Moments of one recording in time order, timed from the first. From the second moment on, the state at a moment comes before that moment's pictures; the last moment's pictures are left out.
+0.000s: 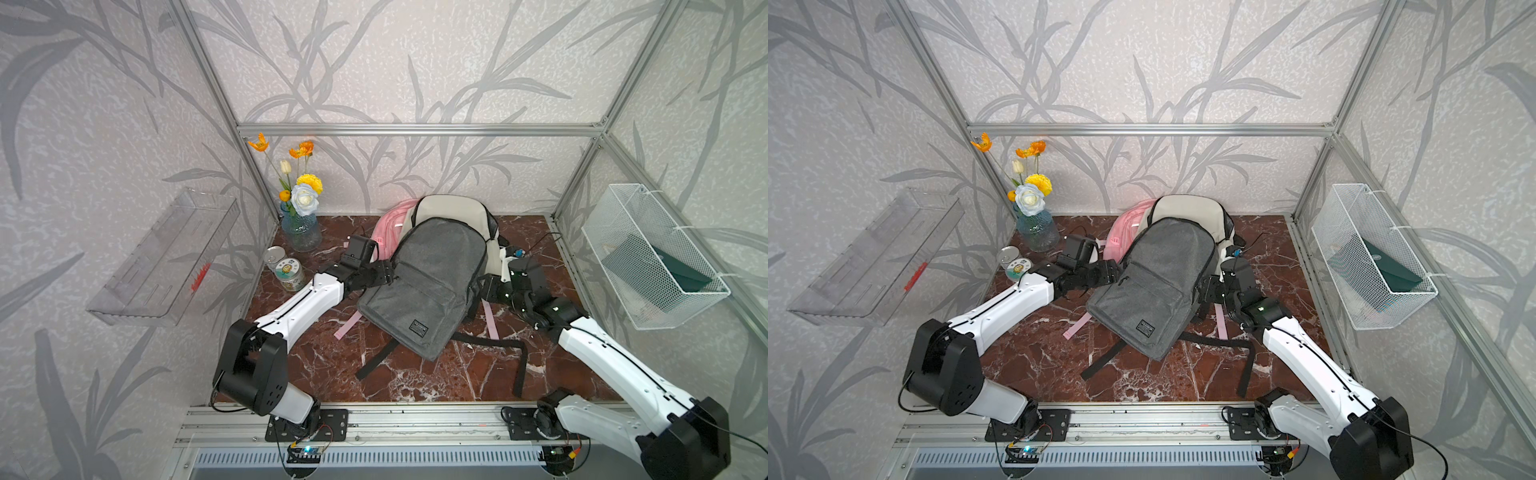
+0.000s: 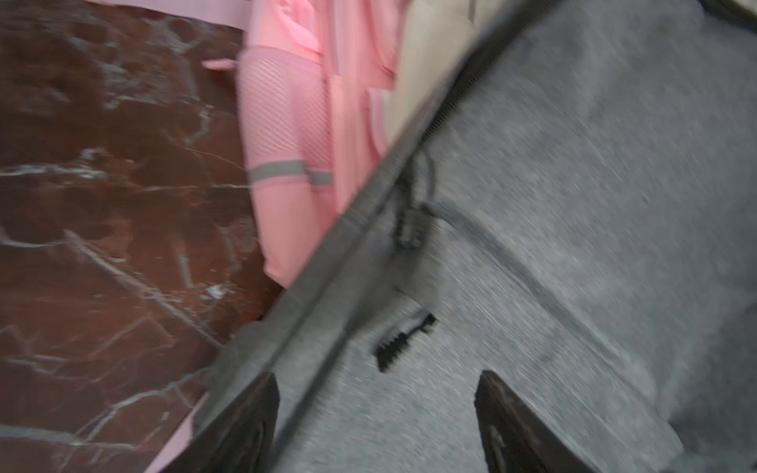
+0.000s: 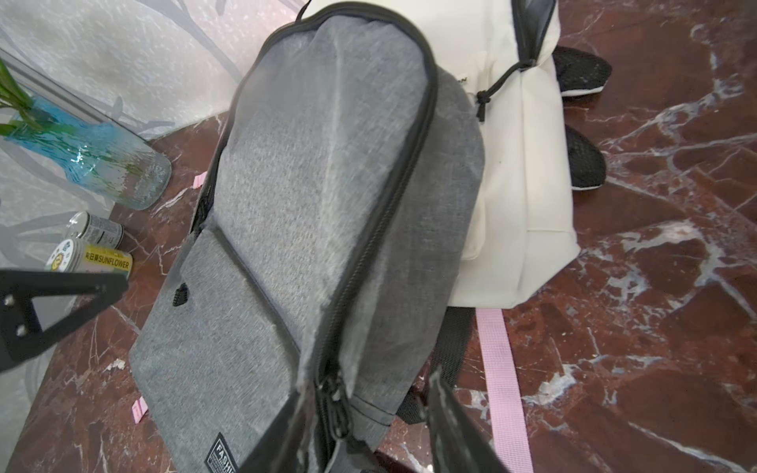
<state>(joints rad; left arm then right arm) -0.45 1.50 1.11 -0.47 0.08 -0.54 0.41 1.08 0.83 -0.40 0.01 0.52</state>
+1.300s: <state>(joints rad) -0.94 1.60 1.18 -0.30 0.07 -0.42 0.47 1.05 0.77 -0.40 -0.22 0.37</state>
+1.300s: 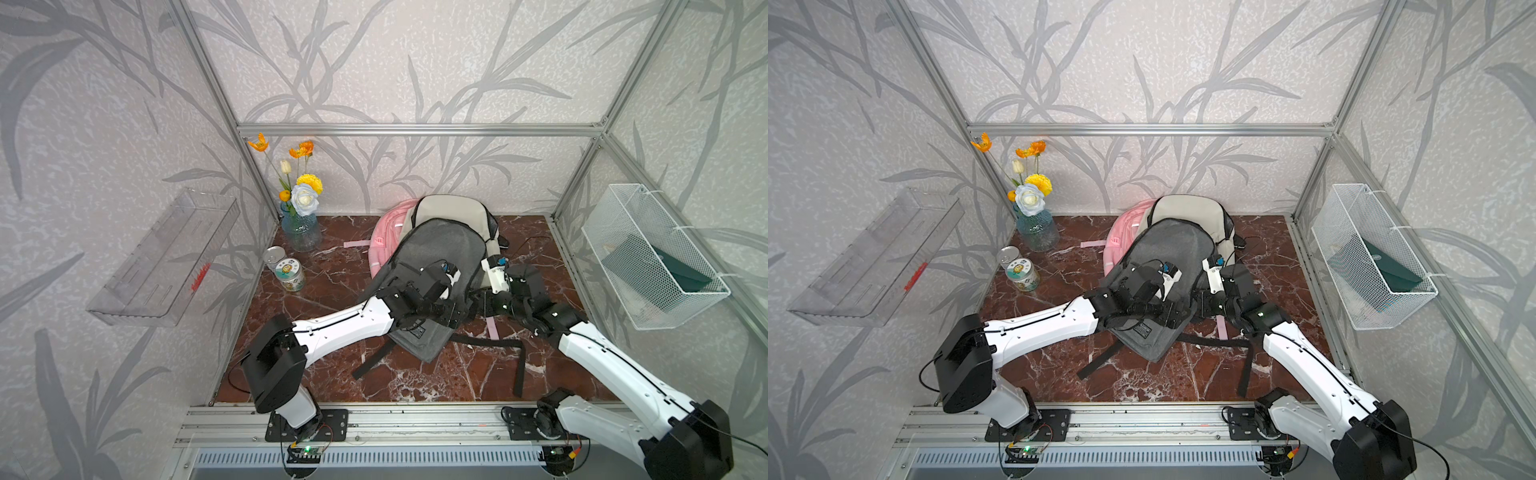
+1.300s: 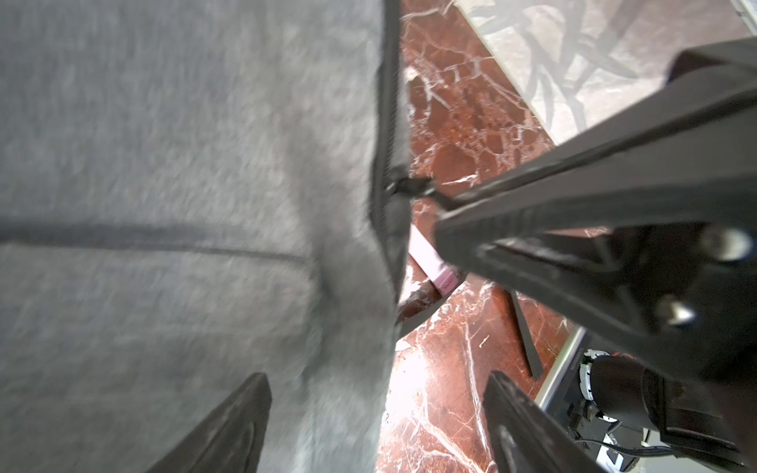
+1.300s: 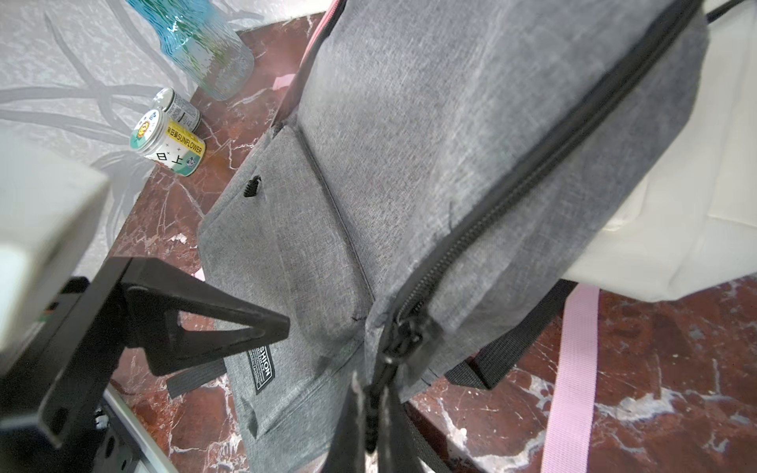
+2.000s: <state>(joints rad) -0.97 1.66 1.17 -0.26 -0.09 -0.35 0.54 1.00 0.79 -0.43 -0.11 0.49</state>
